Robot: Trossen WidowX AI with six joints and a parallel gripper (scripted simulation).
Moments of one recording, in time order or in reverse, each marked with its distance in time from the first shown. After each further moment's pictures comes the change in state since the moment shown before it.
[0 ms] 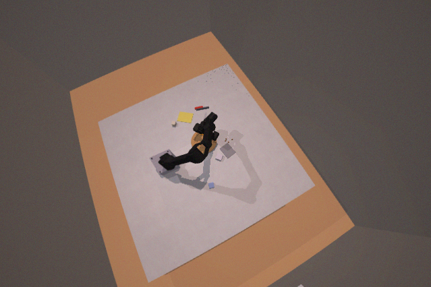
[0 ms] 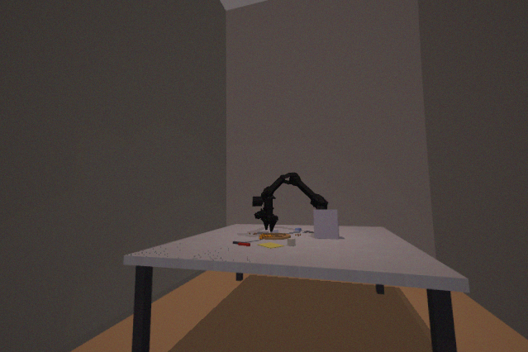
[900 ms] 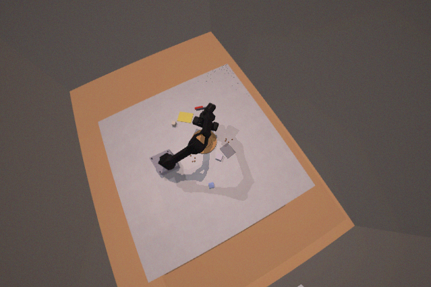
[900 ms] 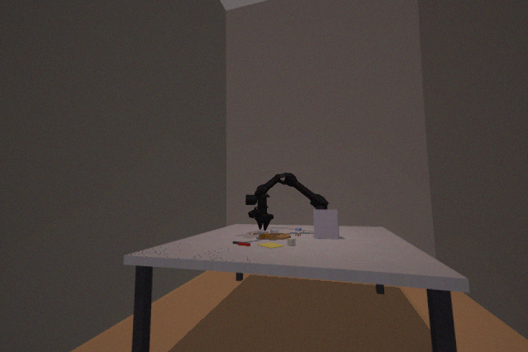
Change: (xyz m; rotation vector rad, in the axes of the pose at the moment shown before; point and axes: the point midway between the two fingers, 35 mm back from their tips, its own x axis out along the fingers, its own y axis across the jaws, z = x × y) arm -0.012 0.030 0.052 -0.132 -0.006 0.005
